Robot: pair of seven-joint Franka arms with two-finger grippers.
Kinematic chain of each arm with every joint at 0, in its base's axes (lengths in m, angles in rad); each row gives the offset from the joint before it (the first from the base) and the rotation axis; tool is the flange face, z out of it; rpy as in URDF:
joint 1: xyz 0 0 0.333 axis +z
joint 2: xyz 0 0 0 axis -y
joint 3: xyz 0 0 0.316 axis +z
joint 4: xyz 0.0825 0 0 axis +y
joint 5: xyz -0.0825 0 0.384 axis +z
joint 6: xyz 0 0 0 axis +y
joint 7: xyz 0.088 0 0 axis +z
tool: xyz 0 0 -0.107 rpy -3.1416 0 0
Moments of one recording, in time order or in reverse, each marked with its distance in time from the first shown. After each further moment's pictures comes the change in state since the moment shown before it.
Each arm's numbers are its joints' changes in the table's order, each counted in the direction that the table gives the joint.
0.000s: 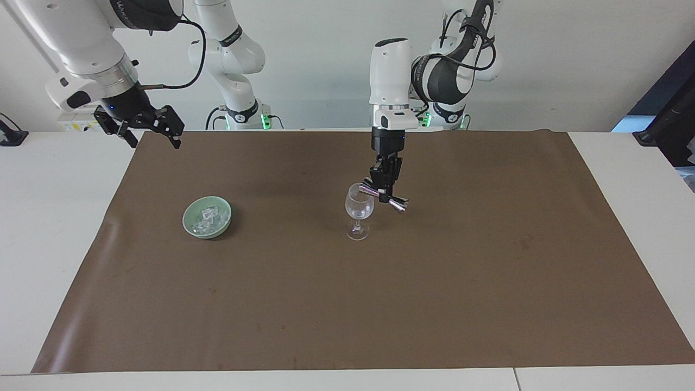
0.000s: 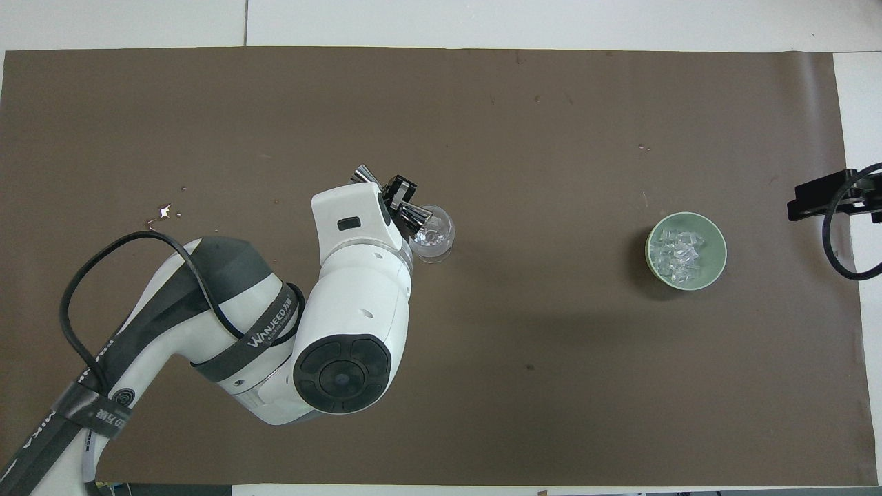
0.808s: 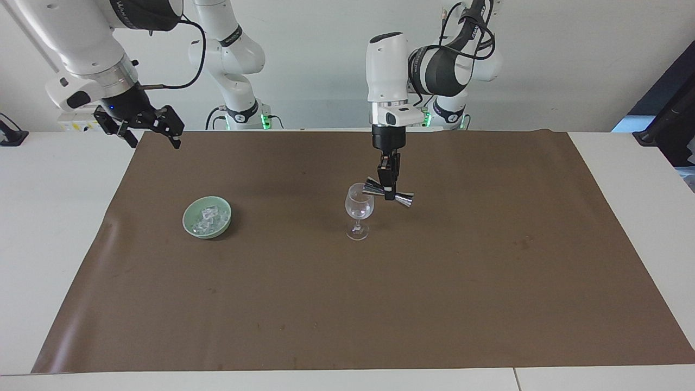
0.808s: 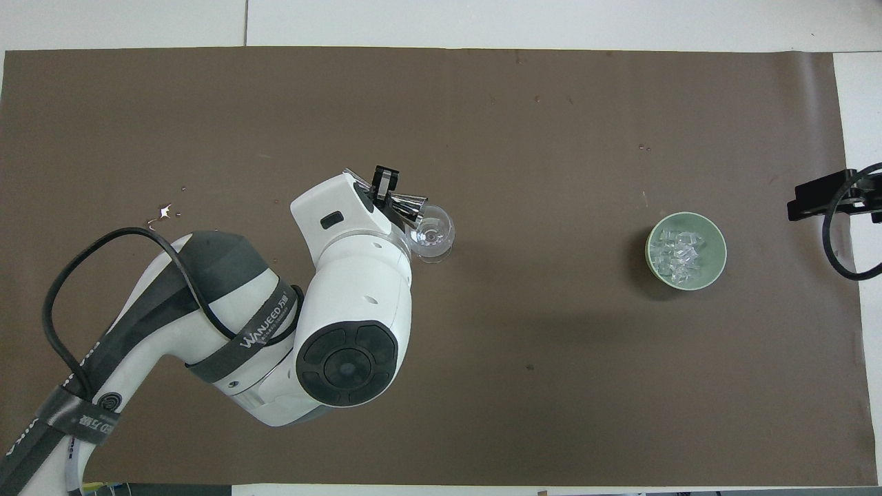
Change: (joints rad) left arm -0.001 -0.001 0.001 -0.051 -0.066 0.089 0.234; right arm 0.000 0.000 0.000 0.000 0.000 0.000 0.000
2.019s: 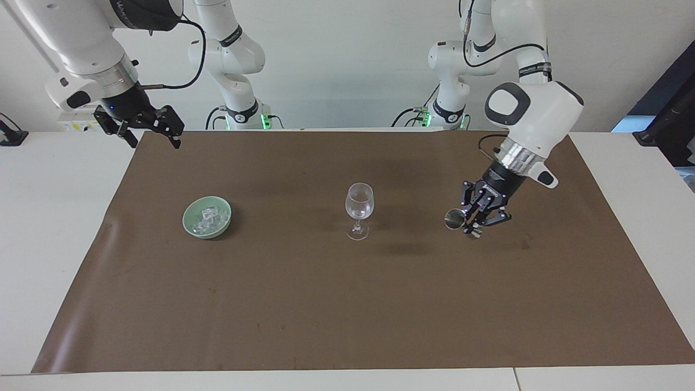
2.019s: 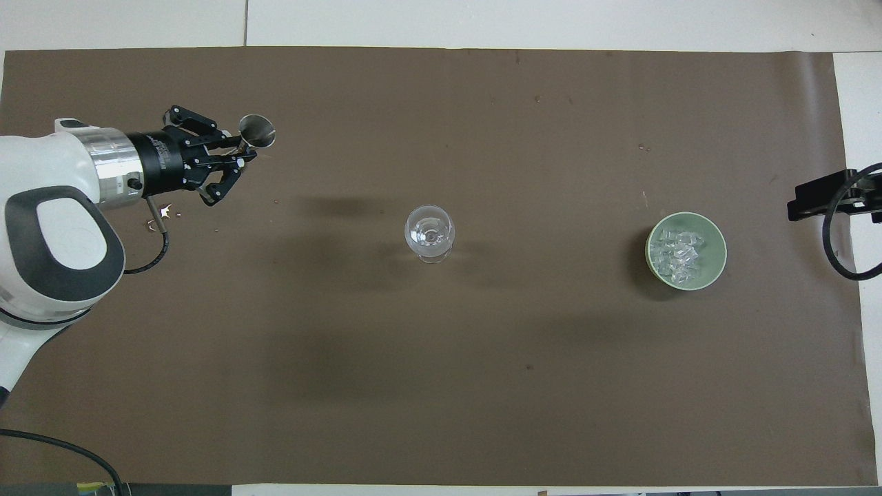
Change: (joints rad) left arm 0.539 -0.040 0.017 0.045 -1.327 -0.035 -0.760; right arm 0.000 0.000 0.000 0.000 0.000 0.000 0.000
